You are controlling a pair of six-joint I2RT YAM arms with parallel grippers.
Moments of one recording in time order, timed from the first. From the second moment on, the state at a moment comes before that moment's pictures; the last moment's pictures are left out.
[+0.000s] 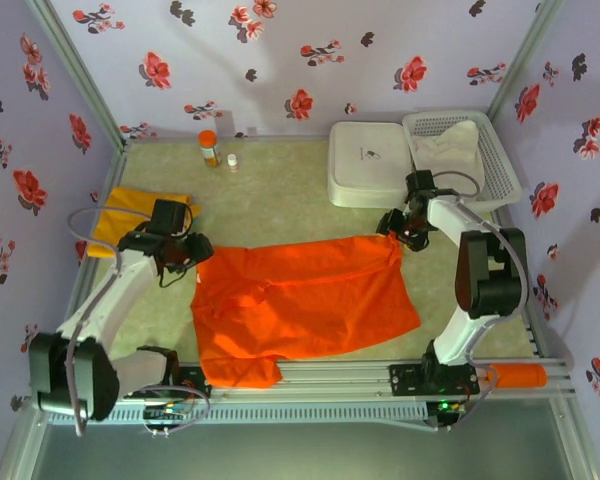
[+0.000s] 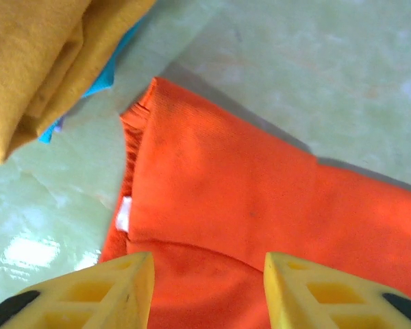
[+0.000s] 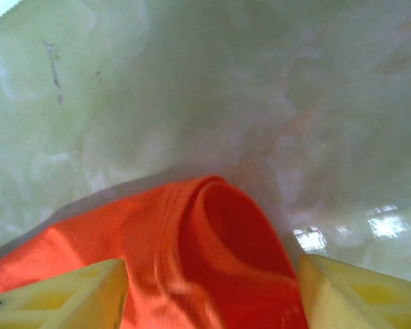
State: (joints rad) left arm -0.21 1.22 0.86 -0.75 0.05 -0.63; right arm 0.10 1.77 1.15 -0.71 -0.22 0.51
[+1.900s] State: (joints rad) left arm -0.42 1.65 0.96 -0.49 0.06 -0.62; right arm 0.18 1.63 0.89 -0.57 -0.20 0.58
